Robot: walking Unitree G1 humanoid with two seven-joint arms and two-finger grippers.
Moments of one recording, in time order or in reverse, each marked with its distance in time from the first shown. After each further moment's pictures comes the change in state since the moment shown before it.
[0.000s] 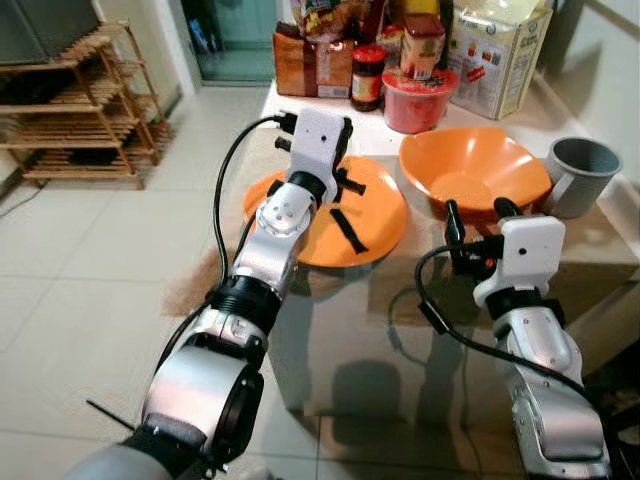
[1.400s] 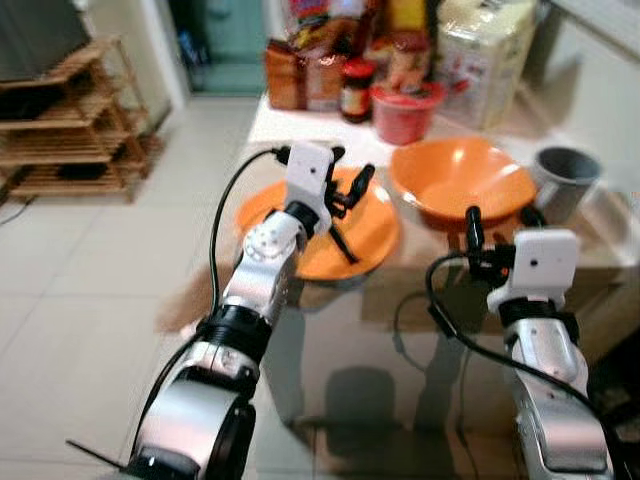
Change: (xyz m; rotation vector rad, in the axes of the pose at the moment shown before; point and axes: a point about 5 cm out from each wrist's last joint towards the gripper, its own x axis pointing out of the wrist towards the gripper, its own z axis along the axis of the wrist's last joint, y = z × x) left arm -0.020 -0.018 -0.020 -0.143 0.030 -0.170; right arm -0.009 -0.017 -0.007 -0.079 -0.001 -0.118
